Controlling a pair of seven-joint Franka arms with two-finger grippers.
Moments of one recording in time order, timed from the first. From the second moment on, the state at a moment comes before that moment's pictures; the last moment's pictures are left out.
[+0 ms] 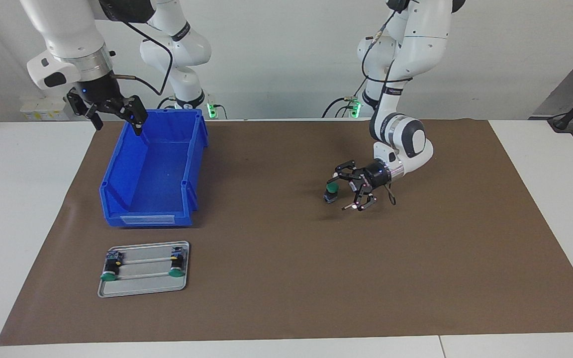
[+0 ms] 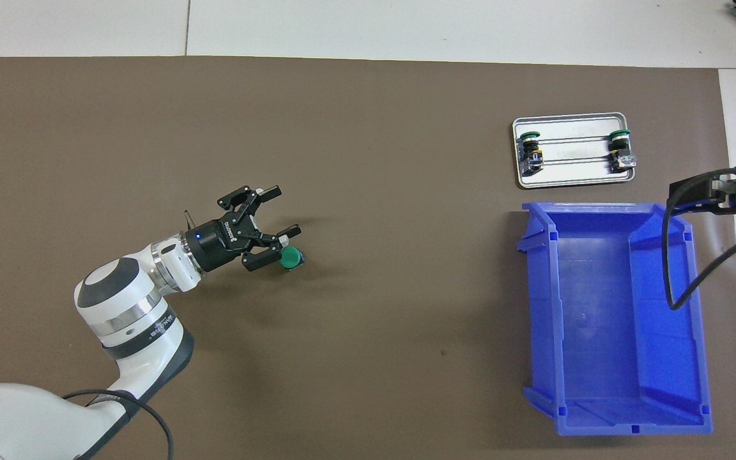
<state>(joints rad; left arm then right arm) -0.22 0.23 0.00 -2.28 -2.08 1.97 2.24 0.07 -0.03 -0.04 -1.57 -0.07 1.55 0.19</state>
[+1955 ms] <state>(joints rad) -0.23 0.09 -0.01 -1.90 -0.78 2.22 0.73 0.07 -0.03 -0.04 -1.57 -0.07 1.55 0.19</state>
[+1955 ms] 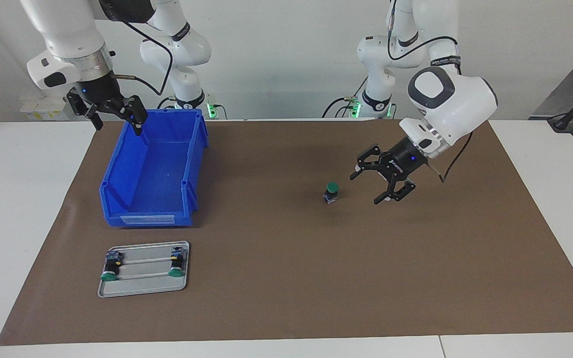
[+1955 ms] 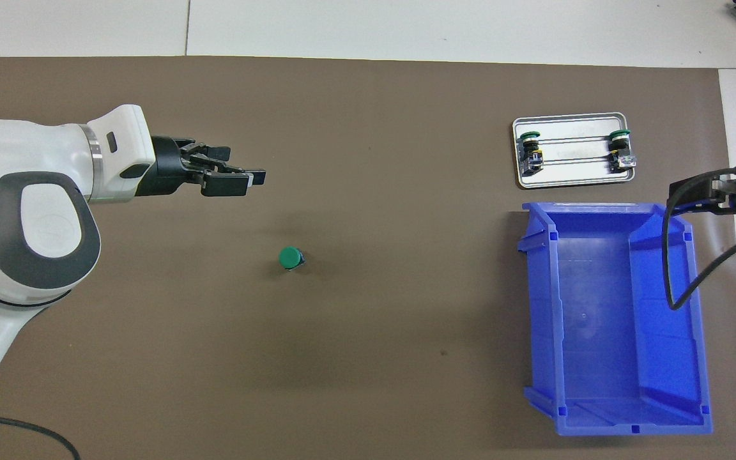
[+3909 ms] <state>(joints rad) -0.45 0.07 -0.02 -1.94 -0.16 2.09 -0.25 0.07 -0.03 -0.04 -1.57 -0.07 1.55 0.19</state>
